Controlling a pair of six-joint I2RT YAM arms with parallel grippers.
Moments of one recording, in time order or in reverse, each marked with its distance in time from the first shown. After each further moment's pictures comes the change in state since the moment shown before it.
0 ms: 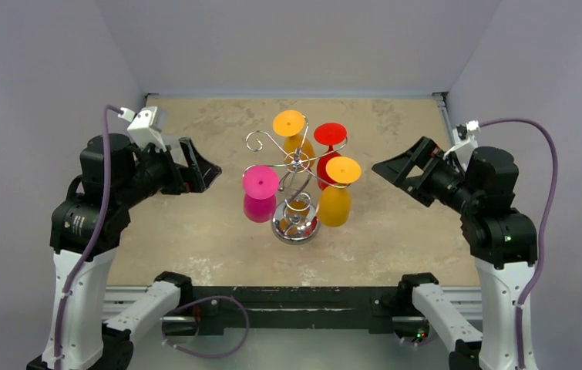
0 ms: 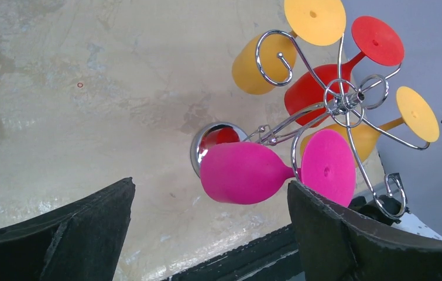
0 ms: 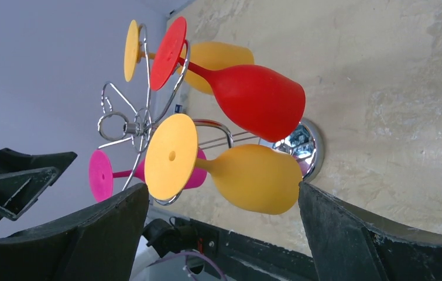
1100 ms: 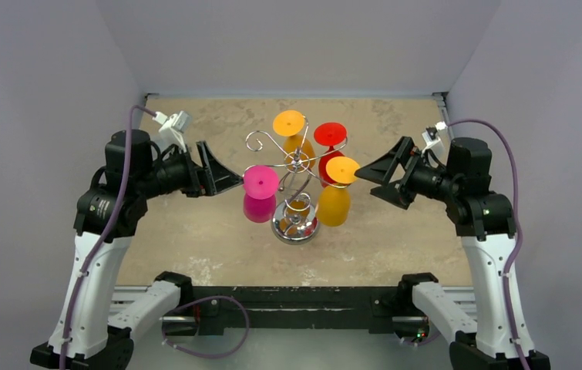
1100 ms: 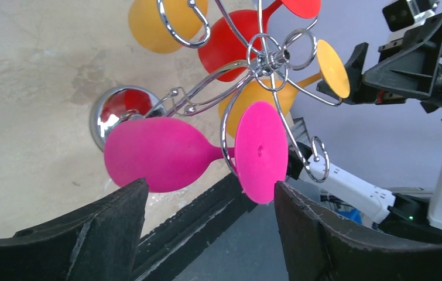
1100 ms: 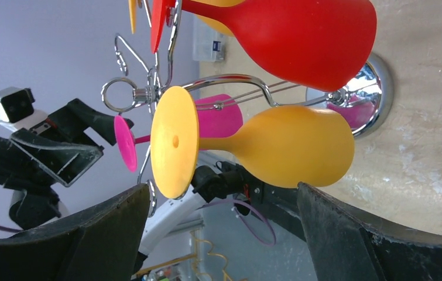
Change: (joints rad) left arm -0.001 0.010 -0.148 0.111 0.343 -0.137; right arm 0.000 0.060 -0.122 0.053 -0.275 0.104
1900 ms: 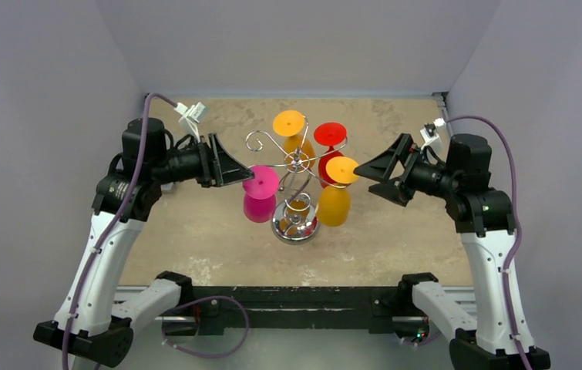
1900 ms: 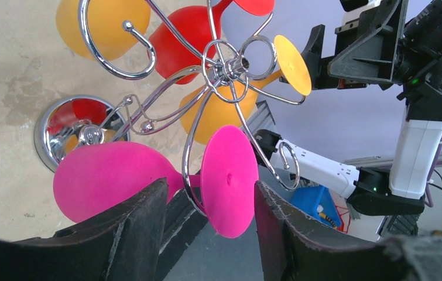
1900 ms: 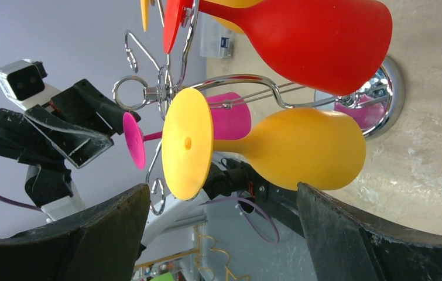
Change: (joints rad) left arm -0.027 0.079 -0.071 0.222 0.185 -0.076; right arm 0.000 0.023 0.011 0.025 -0.034 0.009
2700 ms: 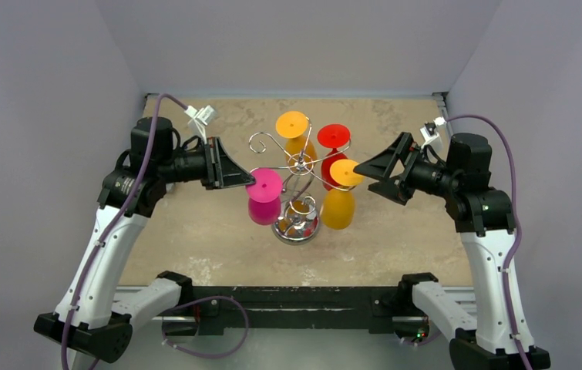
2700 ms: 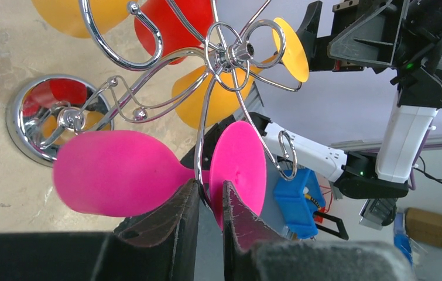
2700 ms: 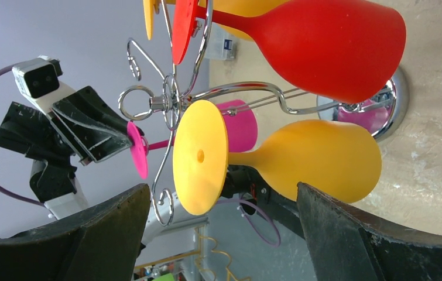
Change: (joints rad) left arm -0.031 0.030 -0.008 -0.023 0.049 -0.005; right arm 0.000 0.004 0.000 0.017 -0.008 0.008
